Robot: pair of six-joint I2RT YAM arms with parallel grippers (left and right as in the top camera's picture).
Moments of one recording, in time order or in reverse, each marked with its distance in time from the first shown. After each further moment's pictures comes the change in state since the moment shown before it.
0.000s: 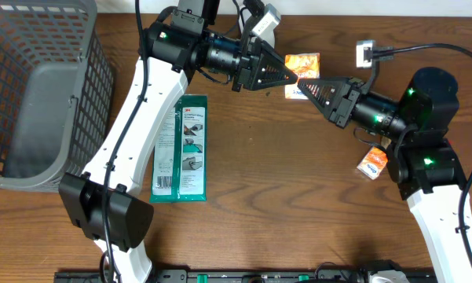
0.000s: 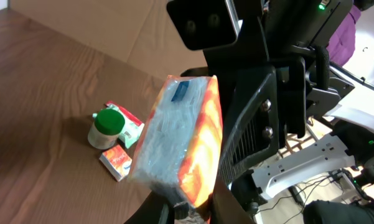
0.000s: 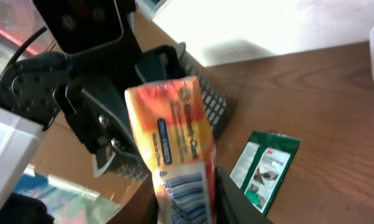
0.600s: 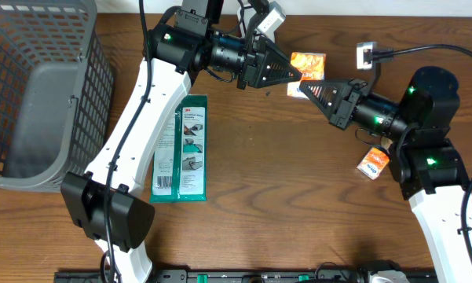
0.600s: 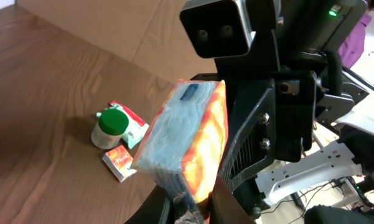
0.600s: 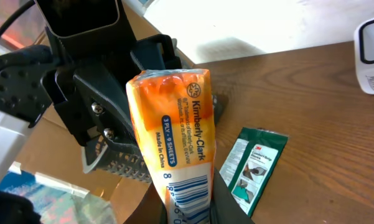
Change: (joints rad) left arm -0.012 0.000 -0.008 0.085 -0.028 -0.100; right arm 0.000 -0.002 0.014 -0.075 0.032 -0.074
